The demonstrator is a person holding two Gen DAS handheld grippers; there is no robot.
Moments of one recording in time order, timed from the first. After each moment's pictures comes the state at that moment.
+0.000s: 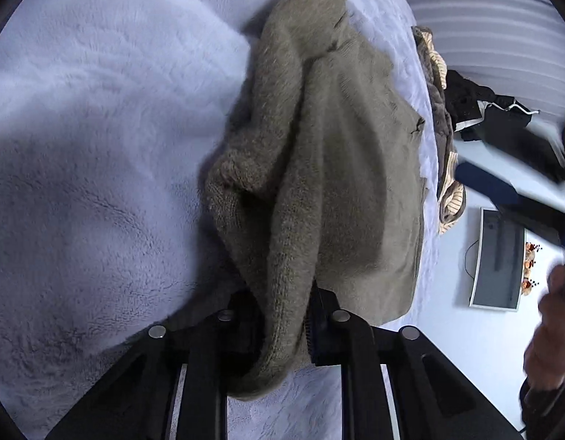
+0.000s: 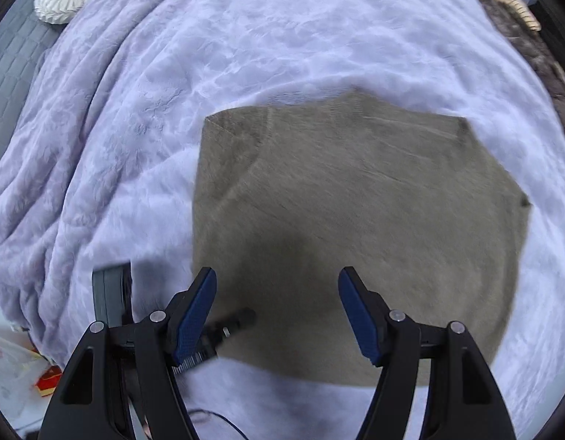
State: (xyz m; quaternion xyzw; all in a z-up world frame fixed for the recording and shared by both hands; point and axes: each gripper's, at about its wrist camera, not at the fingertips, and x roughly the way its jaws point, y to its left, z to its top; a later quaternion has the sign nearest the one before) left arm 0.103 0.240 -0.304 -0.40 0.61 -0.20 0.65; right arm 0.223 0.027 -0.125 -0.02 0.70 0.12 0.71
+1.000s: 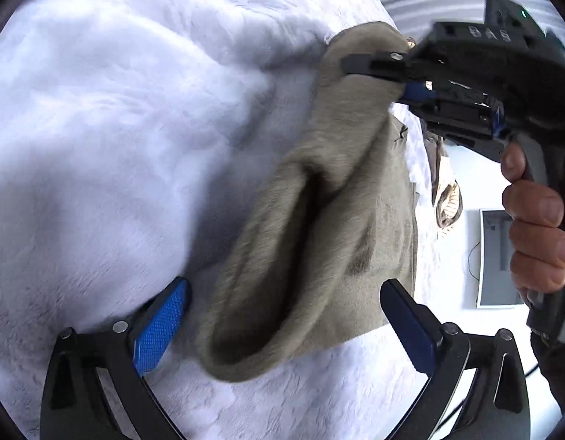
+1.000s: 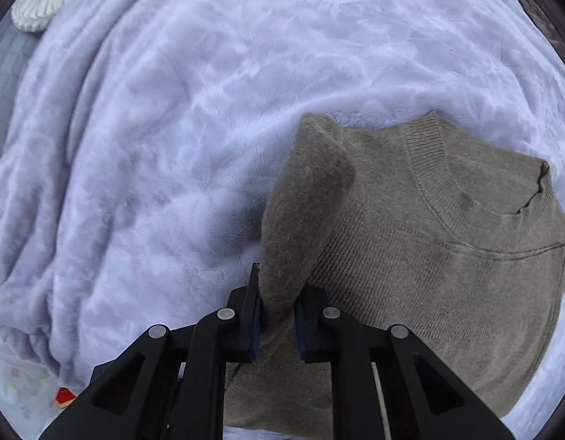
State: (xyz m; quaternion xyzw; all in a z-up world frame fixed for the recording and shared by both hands) left arm 0.094 0.223 -0.289 -0.39 0.58 -0.20 0.69; right arm 0.238 0.059 -0.161 0.00 0.70 0.14 0.70
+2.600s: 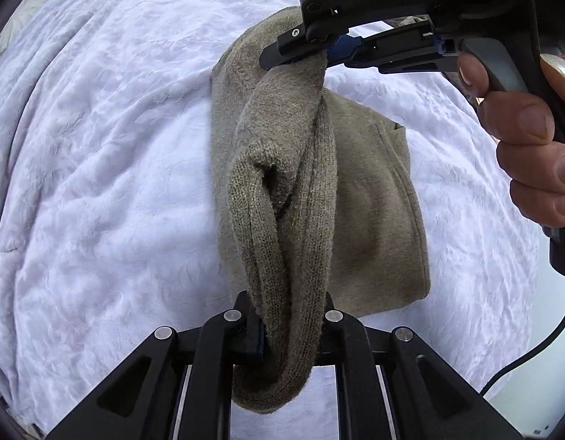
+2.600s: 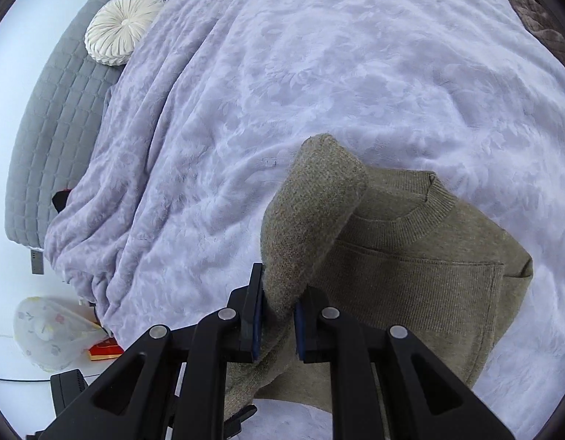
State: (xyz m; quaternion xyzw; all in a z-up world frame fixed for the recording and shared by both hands) left arm 0.130 0.023 -0.119 -0.06 0.63 -0.10 0.77; right arm 0.274 -0.135 -0.070 0.09 0.66 0.28 0.69
